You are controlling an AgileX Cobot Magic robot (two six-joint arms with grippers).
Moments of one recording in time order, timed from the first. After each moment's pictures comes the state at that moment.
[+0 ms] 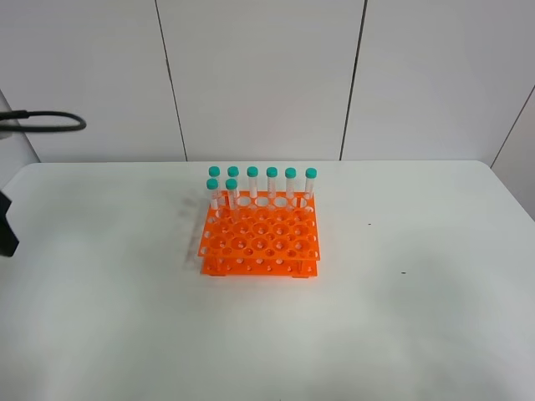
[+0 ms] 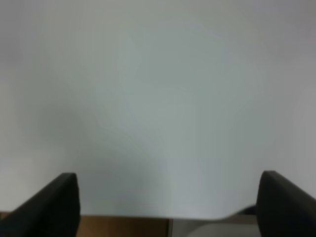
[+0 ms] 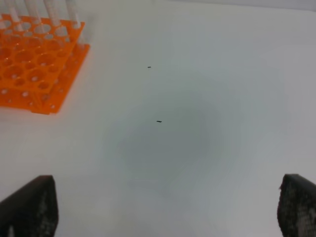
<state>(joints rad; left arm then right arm) 0.05 1.09 -0.91 0.03 1.11 0.00 0.05 0.00 -0.49 0.08 1.03 -0.04</state>
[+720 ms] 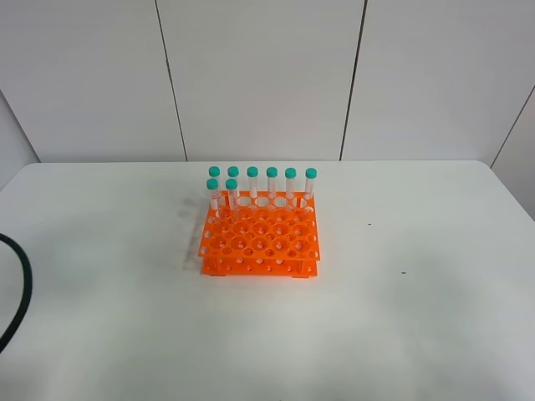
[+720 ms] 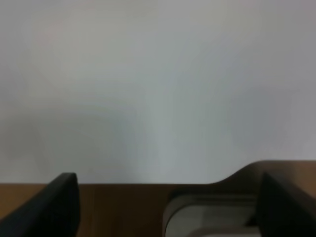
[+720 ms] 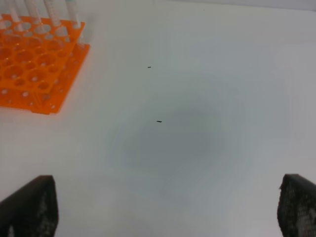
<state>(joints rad) 0.01 0.52 -0.51 0.00 1.04 0.00 0.05 0.00 -0.49 0.08 1.03 -0.04</state>
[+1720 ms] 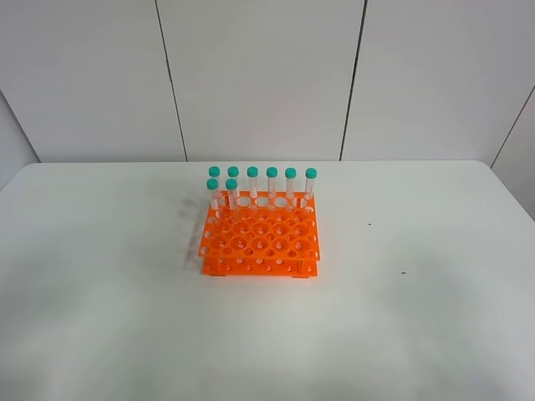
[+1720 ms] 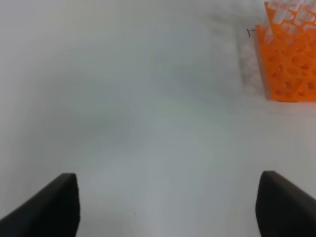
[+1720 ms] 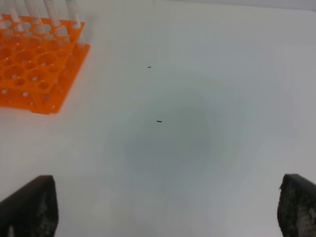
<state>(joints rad) 0.01 -0.01 -0.51 0.00 1.05 0.00 0.05 0.00 -0.49 0.08 1.03 -0.04</state>
